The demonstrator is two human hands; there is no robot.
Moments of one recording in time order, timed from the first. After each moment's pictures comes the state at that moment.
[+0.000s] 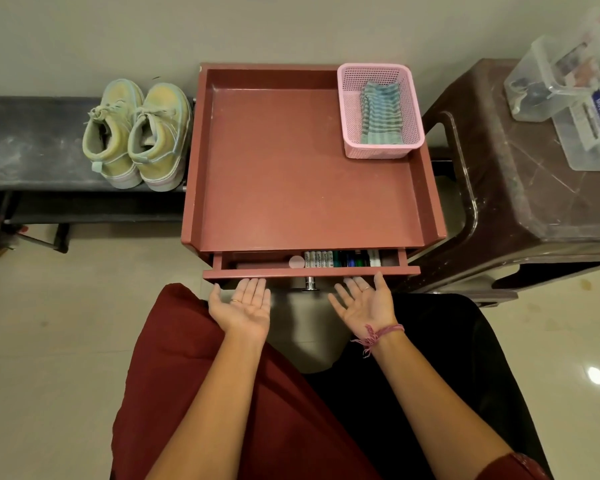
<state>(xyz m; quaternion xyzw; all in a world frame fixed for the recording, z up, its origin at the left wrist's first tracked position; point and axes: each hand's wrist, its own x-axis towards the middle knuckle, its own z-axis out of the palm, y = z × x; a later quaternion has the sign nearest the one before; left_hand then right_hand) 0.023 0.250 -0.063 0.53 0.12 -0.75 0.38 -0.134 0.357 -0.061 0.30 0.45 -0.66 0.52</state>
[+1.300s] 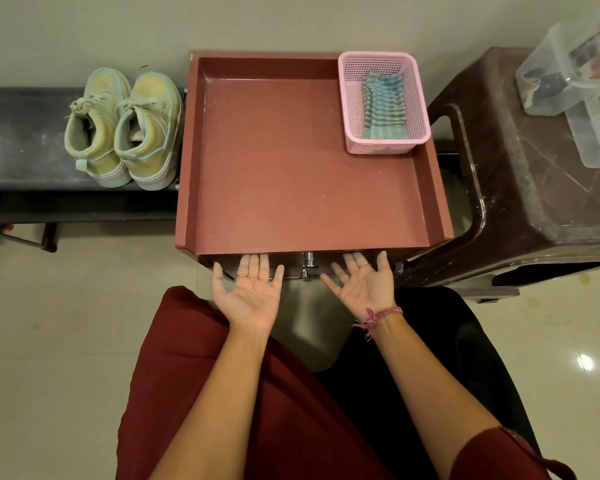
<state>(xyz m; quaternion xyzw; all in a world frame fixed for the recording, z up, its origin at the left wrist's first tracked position) 0.004 0.234 -0.066 0.39 0.09 -0.83 0.40 -0.152 0.328 -0.073 0.24 0.39 -0.70 0.55</state>
